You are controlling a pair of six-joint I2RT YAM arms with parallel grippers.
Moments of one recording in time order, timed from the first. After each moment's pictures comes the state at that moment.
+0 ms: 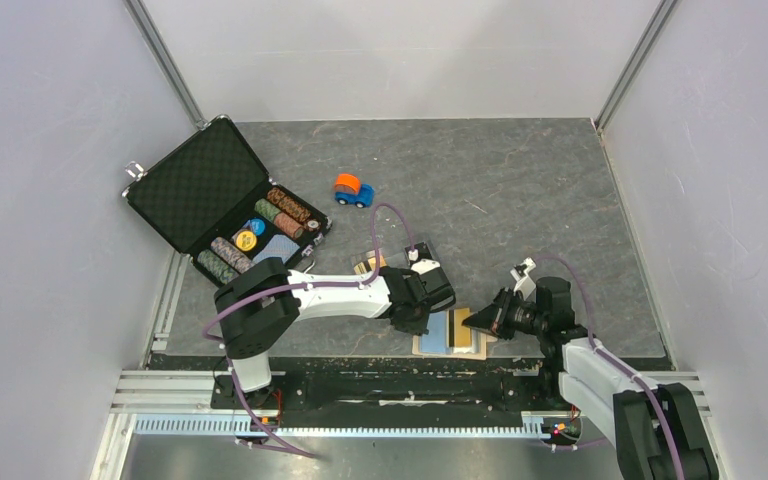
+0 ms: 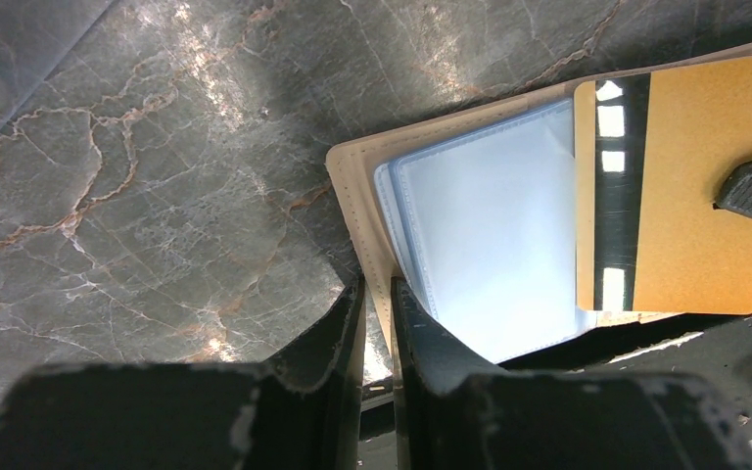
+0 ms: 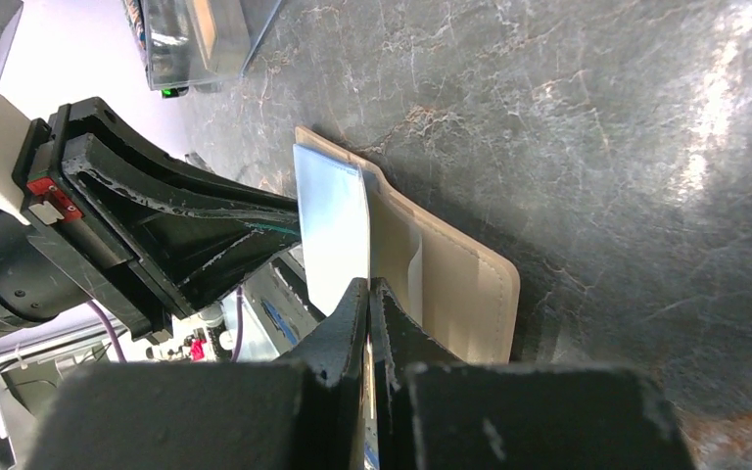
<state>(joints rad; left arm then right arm) -1.18 1.80 1.12 -0.58 -0.16 -0.85 0.15 0.89 0.01 0.18 -0.77 0.81</state>
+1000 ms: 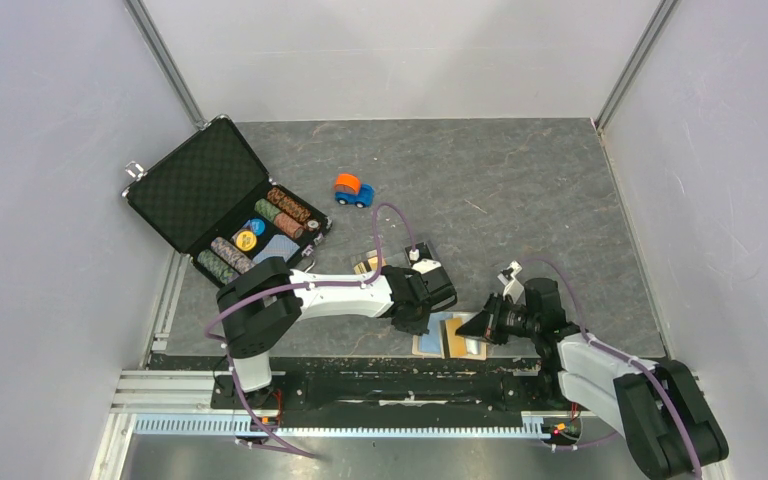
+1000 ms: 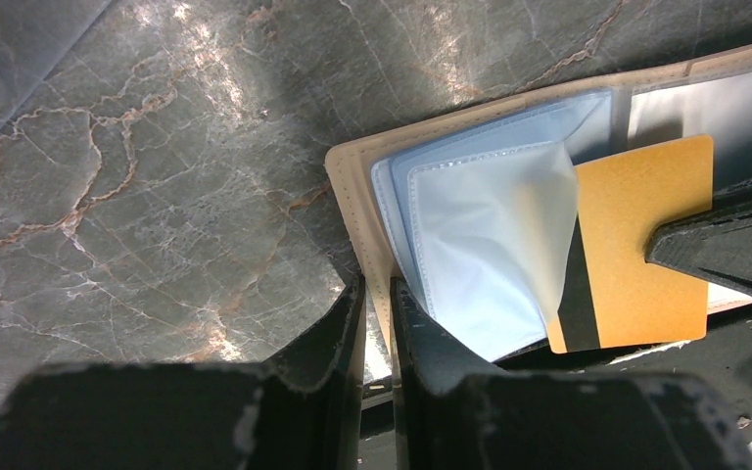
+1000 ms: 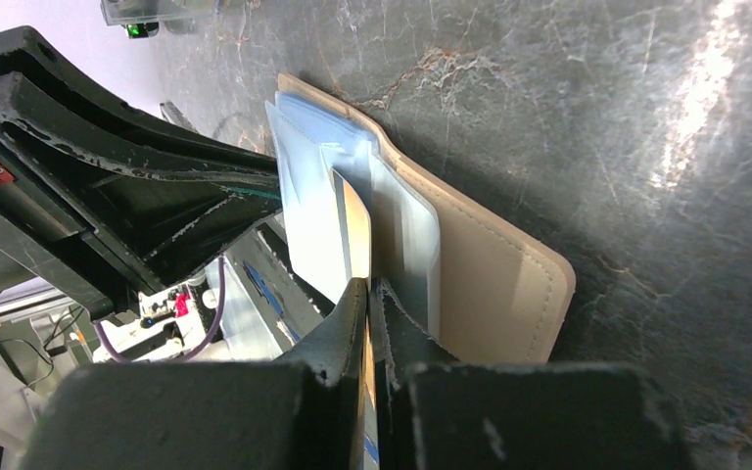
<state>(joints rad) -1.18 1.81 1.14 -0.59 -0.16 -0.85 0.27 0.98 0.01 0.23 -0.74 0.80</state>
